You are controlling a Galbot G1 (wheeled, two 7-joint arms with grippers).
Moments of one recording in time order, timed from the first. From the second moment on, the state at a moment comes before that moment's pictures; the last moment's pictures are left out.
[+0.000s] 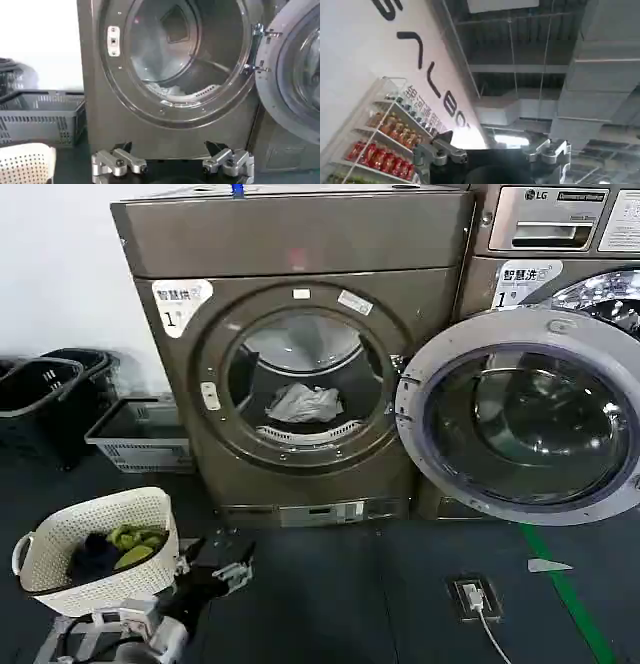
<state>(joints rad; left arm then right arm) 1.45 -1.45 -0.57 -2.32 -0.11 0.66 0.19 -1.79 0.92 2.62 1.87 0.60 -0.31 -0.18</state>
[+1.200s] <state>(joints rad) 1.47 -1.46 -0.56 -2.36 -0.10 0.65 0.20 -1.80 0.91 2.64 1.85 0.63 -0.29 -0.19</state>
